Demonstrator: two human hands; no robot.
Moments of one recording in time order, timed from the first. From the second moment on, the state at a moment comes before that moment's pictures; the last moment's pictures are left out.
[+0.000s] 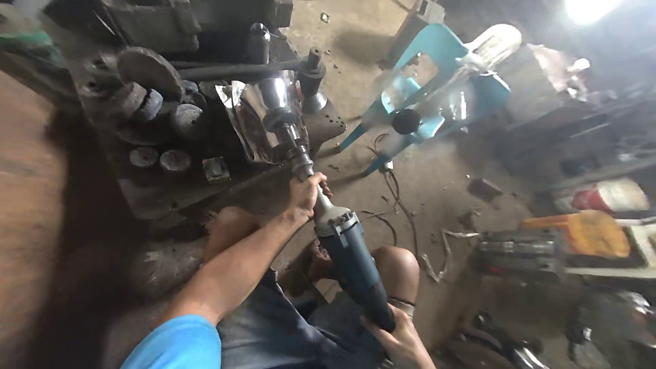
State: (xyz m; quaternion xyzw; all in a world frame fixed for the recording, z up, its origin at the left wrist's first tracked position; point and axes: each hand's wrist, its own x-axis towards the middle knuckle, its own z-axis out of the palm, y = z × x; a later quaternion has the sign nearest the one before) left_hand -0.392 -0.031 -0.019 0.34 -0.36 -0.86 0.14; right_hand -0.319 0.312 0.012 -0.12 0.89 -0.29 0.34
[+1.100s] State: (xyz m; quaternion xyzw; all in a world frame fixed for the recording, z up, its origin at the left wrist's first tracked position) left_hand -0.400 -0.021 -0.007 0.37 -0.38 -0.84 0.11; right_hand -0.325 0.321 0.010 -0.10 0.87 -0.30 0.37
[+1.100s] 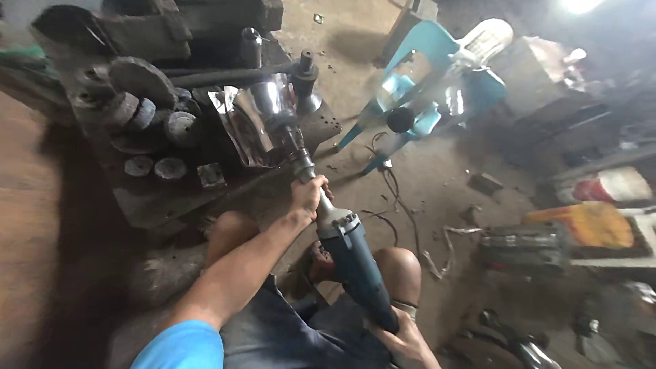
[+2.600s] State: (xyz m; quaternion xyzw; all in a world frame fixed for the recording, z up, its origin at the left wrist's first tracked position) left_hand -0.392 -0.016 -0.006 0.37 -0.38 -0.84 0.11; right_hand -0.325 0.329 0.006 -0.10 0.86 -0.32 0.38
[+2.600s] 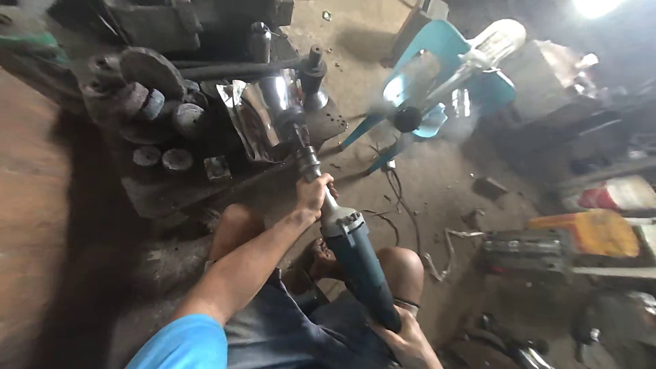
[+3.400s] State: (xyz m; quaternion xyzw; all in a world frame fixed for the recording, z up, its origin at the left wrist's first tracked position) left_hand -0.416 -0.011 -0.014 0.38 -0.37 -0.84 0.11; right_hand -0.324 0.328 0.008 -0.08 0.86 -0.35 0.37
